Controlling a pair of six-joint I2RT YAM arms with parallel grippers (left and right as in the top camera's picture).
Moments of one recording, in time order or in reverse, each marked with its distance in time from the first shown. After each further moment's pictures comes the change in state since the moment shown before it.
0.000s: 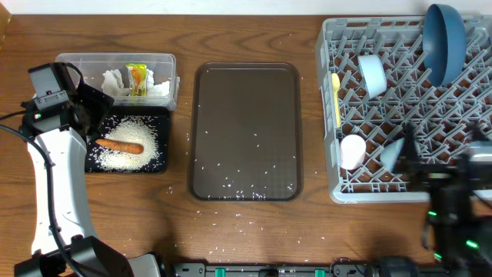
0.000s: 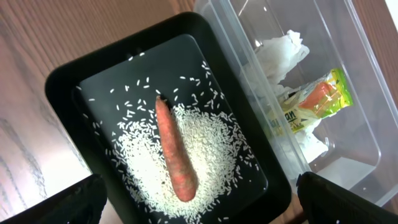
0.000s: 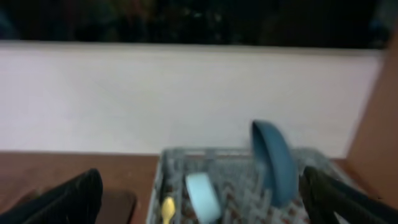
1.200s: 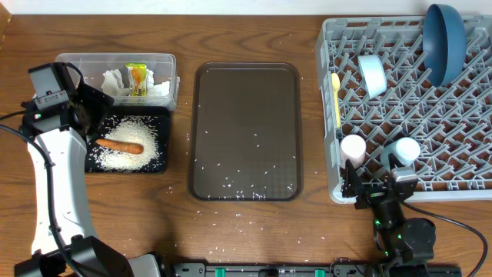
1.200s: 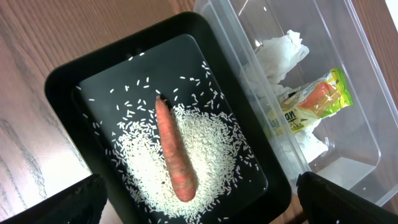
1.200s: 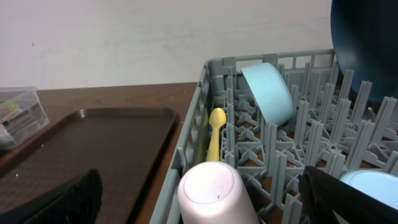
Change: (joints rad) left arm 0.000 0.000 0.000 0.000 0.000 0.000; right arm 0.015 -0.392 -0.729 0.232 -0.159 0.156
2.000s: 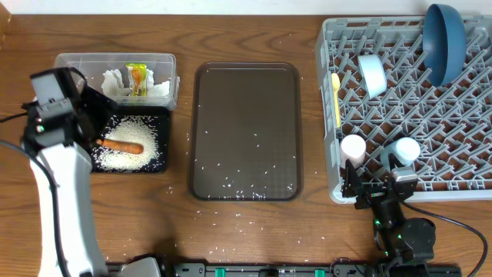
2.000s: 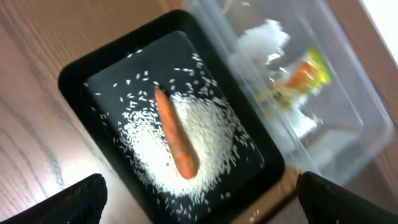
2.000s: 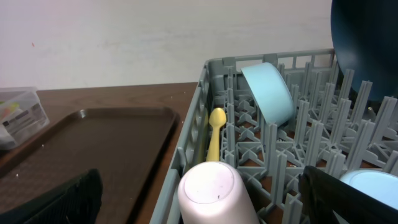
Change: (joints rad) left arm -0.075 -0.157 -0.040 -0.055 -0.026 0.051; right arm 0.000 0.000 0.000 0.000 -0.001 0.000
